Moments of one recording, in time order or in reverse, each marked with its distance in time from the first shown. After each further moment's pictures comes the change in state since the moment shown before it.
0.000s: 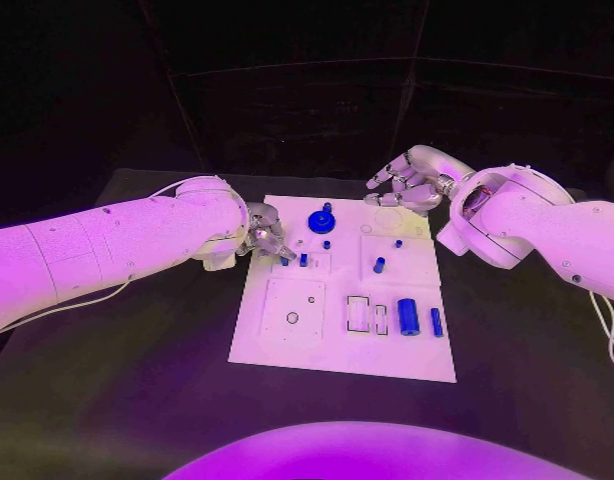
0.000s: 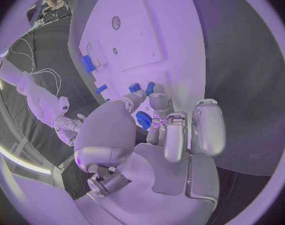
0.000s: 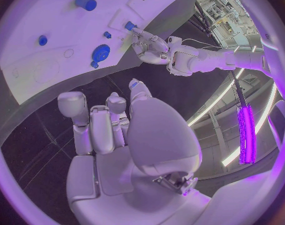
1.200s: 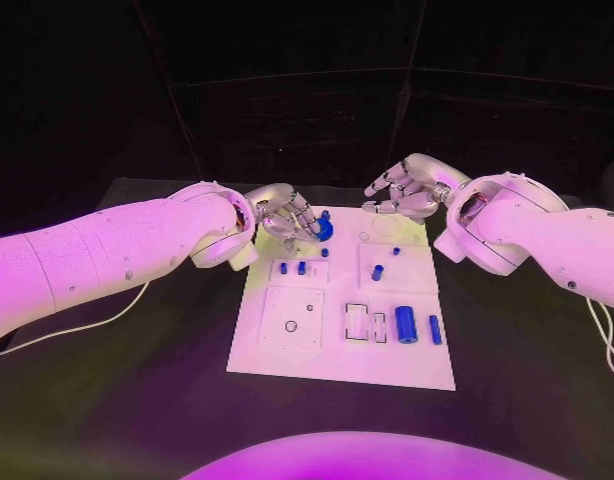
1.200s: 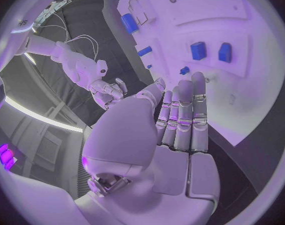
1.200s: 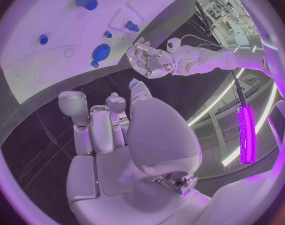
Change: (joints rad) left arm 0.003 0.017 0.001 -0.016 0.234 -0.254 0.443; left_hand 0.451 0.054 -0.208 -0.056 -0.102 -0.166 0.141 -0.237 -0.195 -0.437 0.151 -0.473 -0.452 -0.376 0.122 -0.724 -0.525 0.093 -0.436 0.118 -0.697 -0.616; right arm 0.000 0.002 0.000 -0.005 0.003 0.000 0.003; right_hand 0.000 0.000 0.000 0.005 0.008 0.000 0.000 0.000 -0.001 -0.007 0.000 0.000 -0.007 0.000 0.000 -0.004 -0.007 0.000 -0.004 -0.004 -0.011 -0.015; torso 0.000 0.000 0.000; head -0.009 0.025
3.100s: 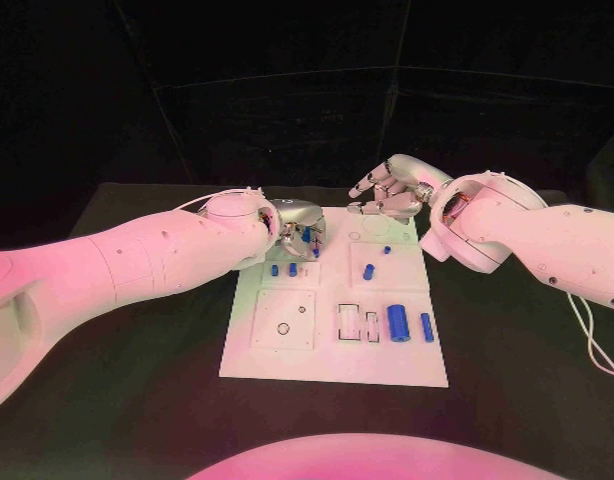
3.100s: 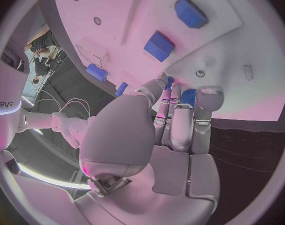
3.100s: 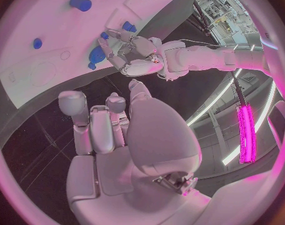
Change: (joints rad) left arm -0.020 0.195 -0.034 -0.214 -0.577 0.038 0.084; left_hand -0.035 -0.041 0.088 -0.089 0.000 0.182 -0.046 -0.173 -0.156 0.135 -0.035 -0.146 -0.288 0.354 -0.039 0.489 0.343 -0.031 0.324 -0.034 0.373 0.317; right arm 0.000 0.015 0.000 0.003 0.005 -0.001 0.002; right_hand 0.005 0.005 0.000 0.000 0.004 0.000 0.000 0.000 -0.001 -0.003 0.004 0.000 -0.001 0.000 0.000 0.000 0.000 0.000 0.000 0.000 0.000 -0.001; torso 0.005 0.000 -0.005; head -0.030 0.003
